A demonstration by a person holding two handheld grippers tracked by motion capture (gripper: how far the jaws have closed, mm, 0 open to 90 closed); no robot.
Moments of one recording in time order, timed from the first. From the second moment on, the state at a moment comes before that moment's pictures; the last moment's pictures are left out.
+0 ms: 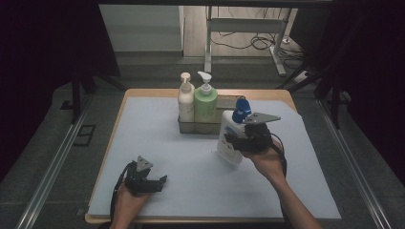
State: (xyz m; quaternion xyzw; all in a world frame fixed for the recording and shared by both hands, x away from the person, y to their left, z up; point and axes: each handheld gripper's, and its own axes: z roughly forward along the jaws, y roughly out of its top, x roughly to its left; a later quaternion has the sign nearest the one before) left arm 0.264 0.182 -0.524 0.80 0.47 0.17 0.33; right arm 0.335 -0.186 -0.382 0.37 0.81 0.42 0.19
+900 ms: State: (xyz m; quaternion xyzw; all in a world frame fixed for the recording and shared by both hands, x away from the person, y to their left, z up) left arm 0.264 0.182 -0.524 0.80 0.47 0.17 0.33; right arm 0.360 -0.201 -0.343 0.40 0.78 0.43 0.22
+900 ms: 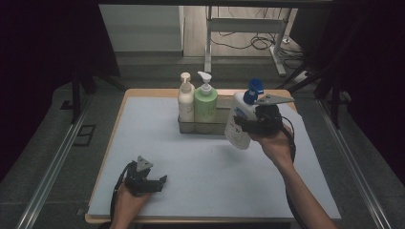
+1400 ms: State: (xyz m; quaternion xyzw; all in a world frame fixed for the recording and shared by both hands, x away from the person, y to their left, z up) left arm 0.264 0.182 -0.524 0.80 0.47 0.17 0.33; right arm 0.384 -0.194 -0.333 0.41 0.78 0.42 0.23
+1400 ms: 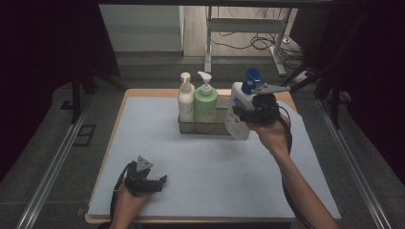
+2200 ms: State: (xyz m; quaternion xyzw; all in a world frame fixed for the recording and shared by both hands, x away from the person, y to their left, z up) left arm 0.264 0.182 -0.524 0.80 0.47 0.17 0.33; right arm 0.427 -0.189 -0.333 0.43 0.76 0.42 0.24
